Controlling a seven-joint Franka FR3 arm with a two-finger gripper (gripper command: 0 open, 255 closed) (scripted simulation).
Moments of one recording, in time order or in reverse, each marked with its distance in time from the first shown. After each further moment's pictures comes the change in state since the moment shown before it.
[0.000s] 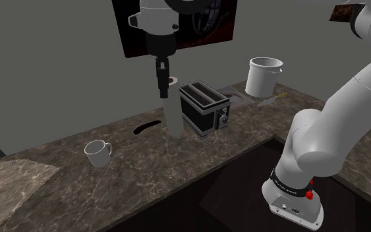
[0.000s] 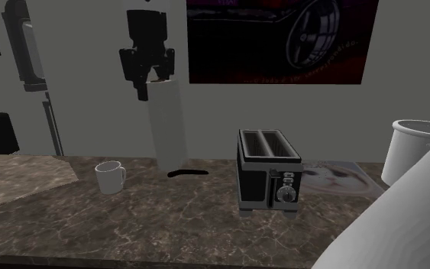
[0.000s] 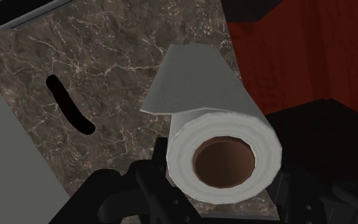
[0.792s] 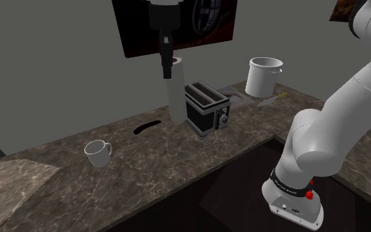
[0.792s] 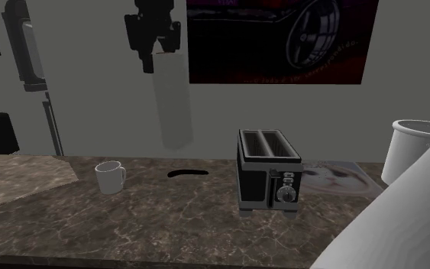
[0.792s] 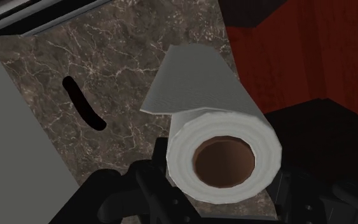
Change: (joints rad) arm -0.012 0.010 -0.021 0.158 -0.007 -0.148 -0.025
